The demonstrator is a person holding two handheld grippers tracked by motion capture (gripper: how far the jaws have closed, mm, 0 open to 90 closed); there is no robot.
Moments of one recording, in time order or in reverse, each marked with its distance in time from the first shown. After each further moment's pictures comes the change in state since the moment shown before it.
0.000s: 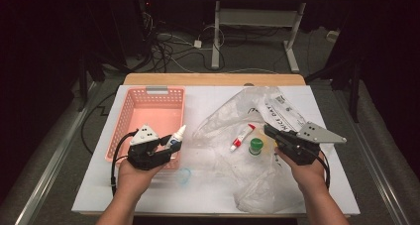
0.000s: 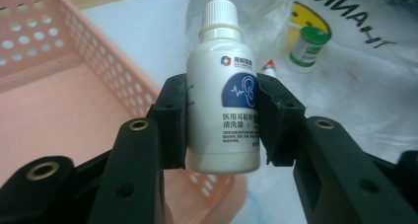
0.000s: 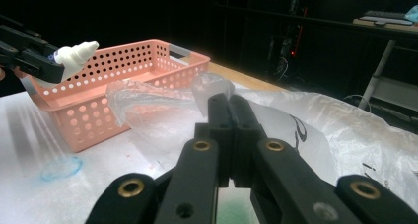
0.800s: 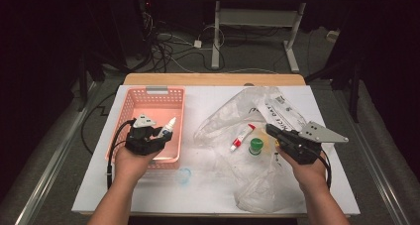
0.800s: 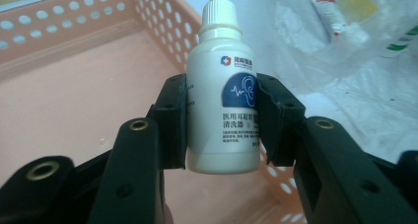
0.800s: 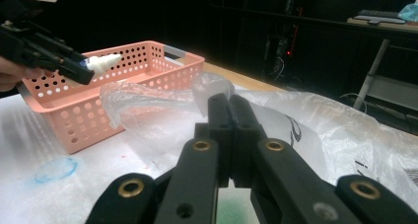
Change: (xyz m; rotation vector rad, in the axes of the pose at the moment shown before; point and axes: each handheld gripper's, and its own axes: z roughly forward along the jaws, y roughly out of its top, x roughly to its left) left arm 0.041 0.004 0.017 0.126 0.138 -0.057; right arm -0.004 -0.001 -0.002 -0.004 -0.015 0.011
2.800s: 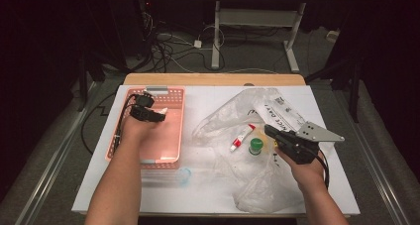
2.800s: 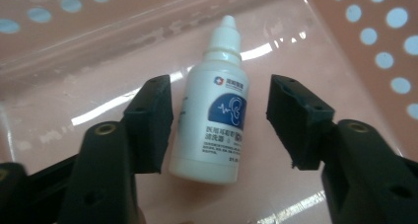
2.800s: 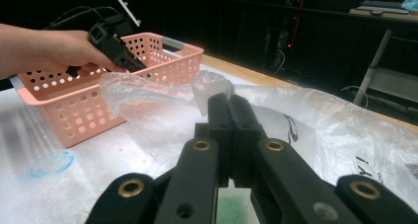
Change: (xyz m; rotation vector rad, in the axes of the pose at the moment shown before) left arm 0.115 0.039 0.101 0.319 0.121 -0.140; right arm -0.002 -0.006 0.006 0.025 0.001 0.004
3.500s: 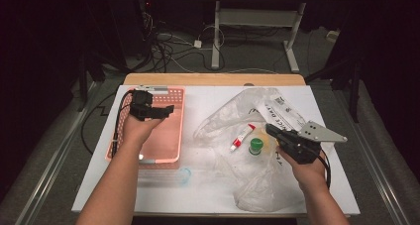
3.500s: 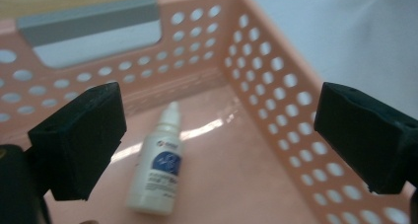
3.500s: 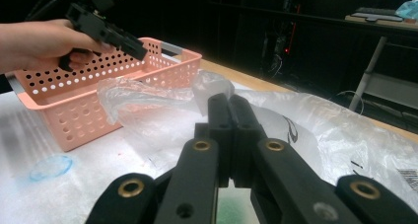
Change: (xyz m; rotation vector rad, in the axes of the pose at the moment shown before) left arm -0.022 0.000 -0.042 -0.286 -0.063 -0.016; right arm 0.001 0.005 -0.004 -0.013 -0.009 -0.007
